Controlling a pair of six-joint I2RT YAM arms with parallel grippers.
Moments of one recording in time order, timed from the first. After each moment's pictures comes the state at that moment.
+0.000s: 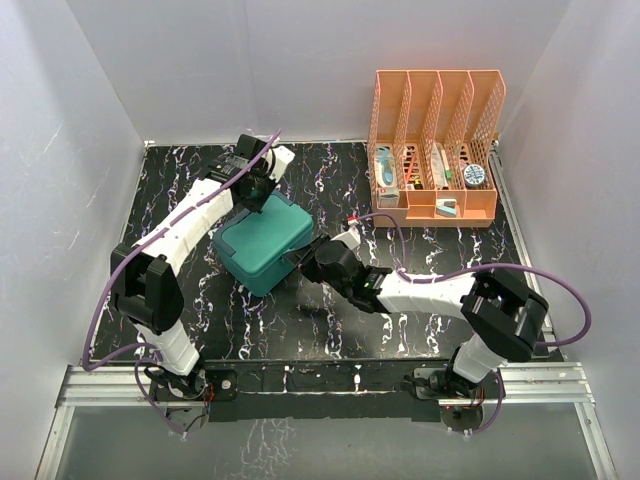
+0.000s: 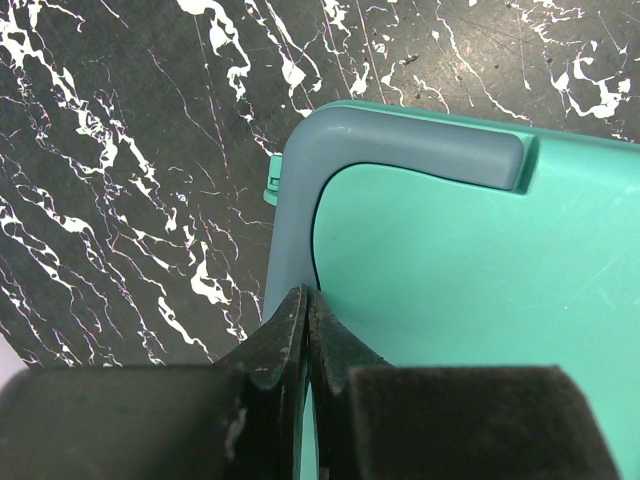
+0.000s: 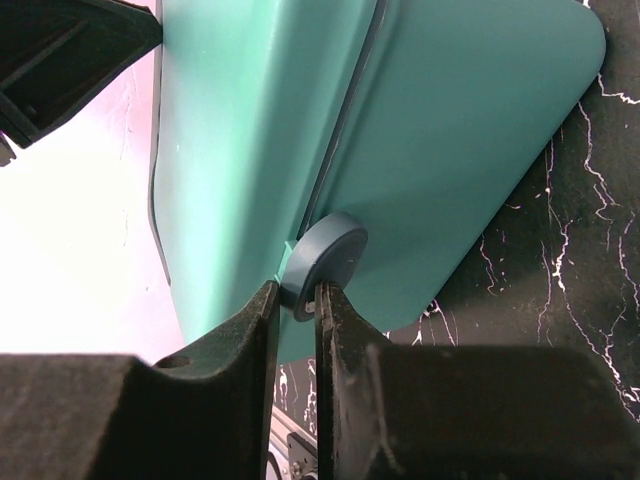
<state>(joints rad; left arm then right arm) -0.43 1.73 1.55 -0.81 -0.09 0.29 0.99 1.57 0.82 0.33 0.34 1.36</state>
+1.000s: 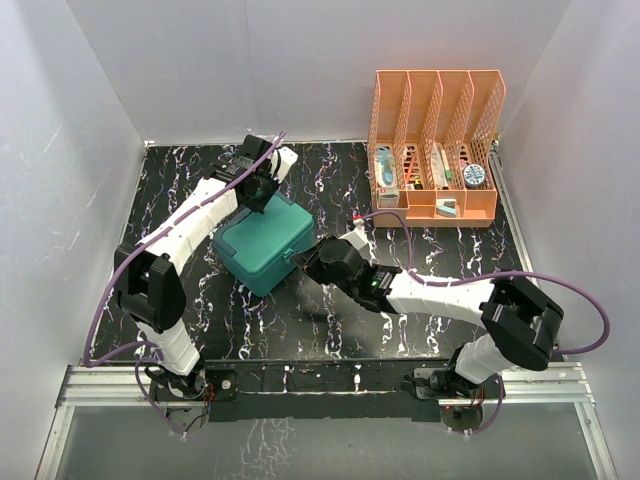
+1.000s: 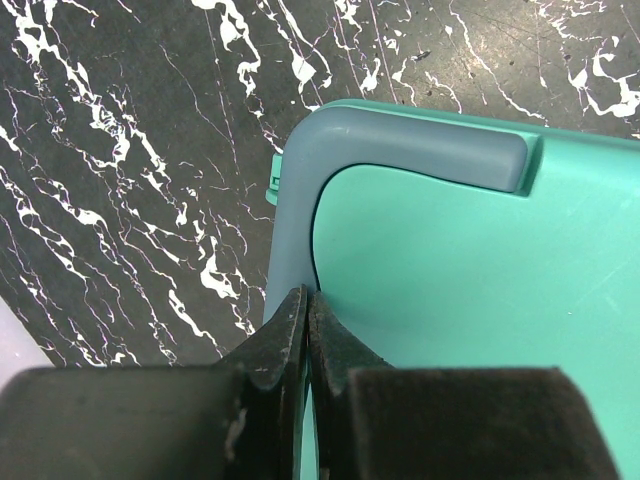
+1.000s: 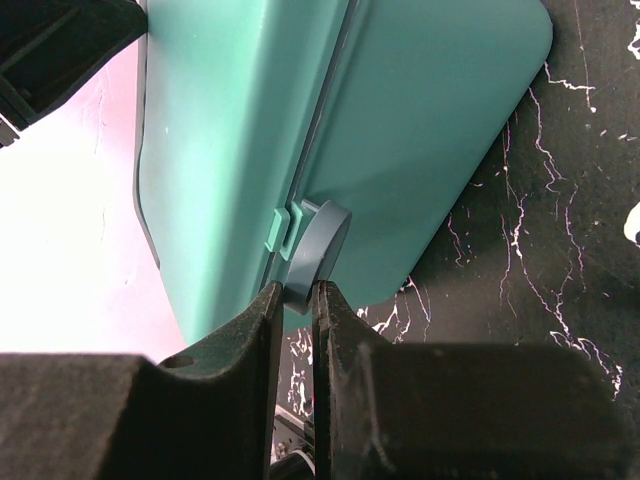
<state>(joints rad) -0.45 1.75 1.57 -0.82 -0.15 0.28 0.99 1.48 0.82 0.17 0.34 1.36</state>
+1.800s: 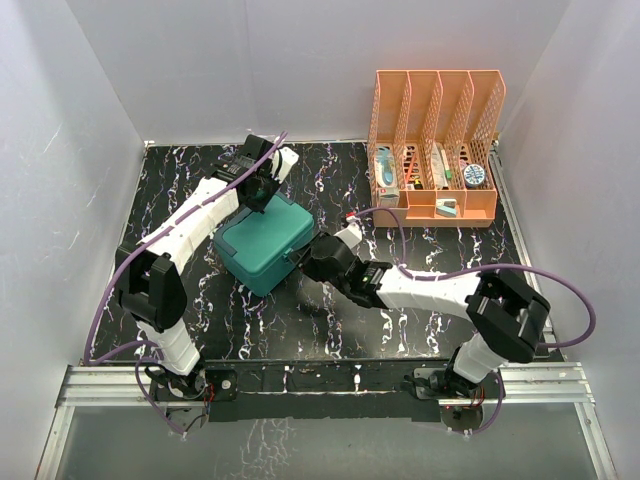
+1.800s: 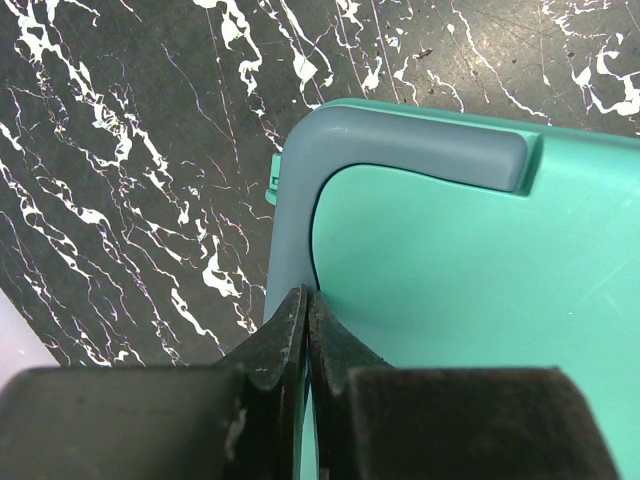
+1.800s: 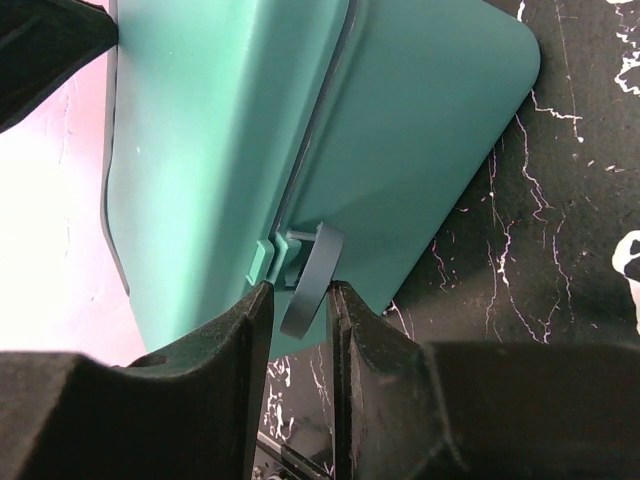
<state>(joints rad) -0.46 1.76 1.57 -0.83 -0.16 0.29 0.99 1.54 0.88 0.15 0.37 1.31</state>
